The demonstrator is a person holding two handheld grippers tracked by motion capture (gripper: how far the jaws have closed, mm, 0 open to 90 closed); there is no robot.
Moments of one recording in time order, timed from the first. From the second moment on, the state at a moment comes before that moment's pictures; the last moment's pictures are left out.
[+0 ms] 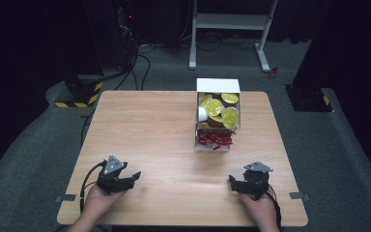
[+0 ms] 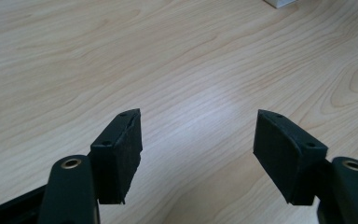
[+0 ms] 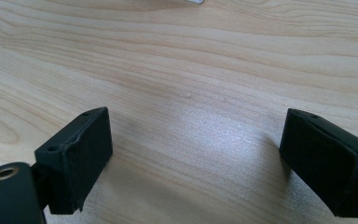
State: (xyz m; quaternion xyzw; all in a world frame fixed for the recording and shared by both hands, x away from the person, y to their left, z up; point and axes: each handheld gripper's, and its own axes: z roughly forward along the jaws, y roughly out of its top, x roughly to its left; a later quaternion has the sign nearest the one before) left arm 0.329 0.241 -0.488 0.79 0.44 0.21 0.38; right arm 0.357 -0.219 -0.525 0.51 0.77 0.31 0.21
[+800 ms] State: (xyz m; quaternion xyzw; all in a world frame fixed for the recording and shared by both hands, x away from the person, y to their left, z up) left arm 0.344 0.186 -0.460 0.79 0.40 0.21 0.42; right arm 0.357 -0.219 -0.525 0.51 0.77 0.31 0.21
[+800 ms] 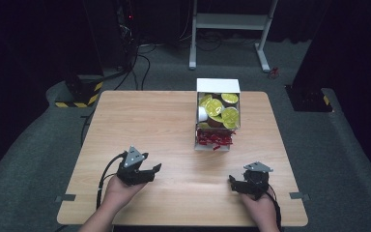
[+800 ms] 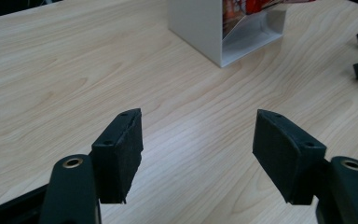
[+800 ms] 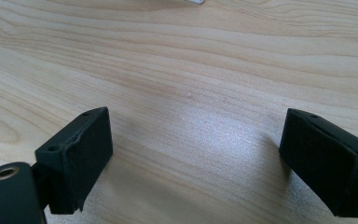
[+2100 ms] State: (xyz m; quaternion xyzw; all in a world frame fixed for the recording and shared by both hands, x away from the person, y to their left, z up) left arm 0.375 0.121 -0.445 0.76 0.37 0.19 0.49; right arm 0.357 -0.219 -0.525 0.51 0.77 0.31 0.21
